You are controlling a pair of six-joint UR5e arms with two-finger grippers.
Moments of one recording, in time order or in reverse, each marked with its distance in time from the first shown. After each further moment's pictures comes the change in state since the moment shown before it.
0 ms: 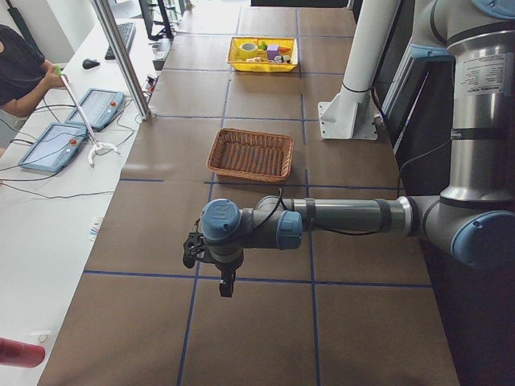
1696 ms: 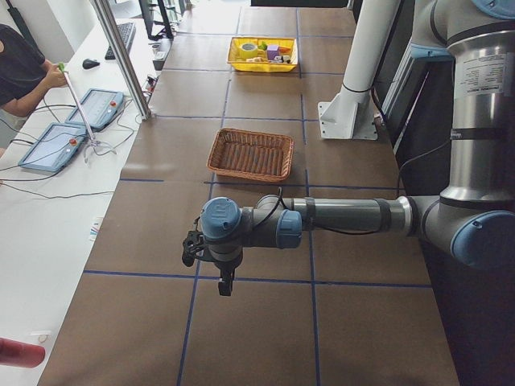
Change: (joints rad) left arm 0.000 -0.002 -0.004 -0.006 0.001 -0.002; right arm 0.003 -0.001 -0.003 0.000 0.002 0.000
